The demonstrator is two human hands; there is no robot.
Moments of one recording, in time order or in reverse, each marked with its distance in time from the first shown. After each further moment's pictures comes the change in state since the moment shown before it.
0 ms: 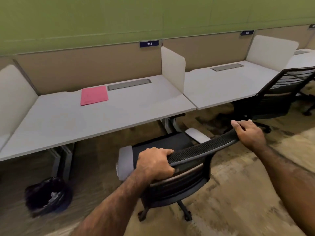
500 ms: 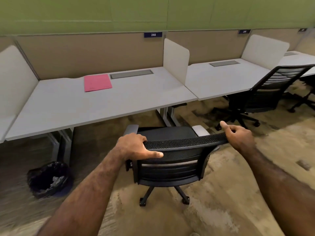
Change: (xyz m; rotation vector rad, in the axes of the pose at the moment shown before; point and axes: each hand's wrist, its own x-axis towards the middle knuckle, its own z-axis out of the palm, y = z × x) left_hand -0.088 -0.125 -0.017 -0.050 -0.089 -0.057; right_hand -0.154 -0.078 0.017 0.042 0.079 0.049
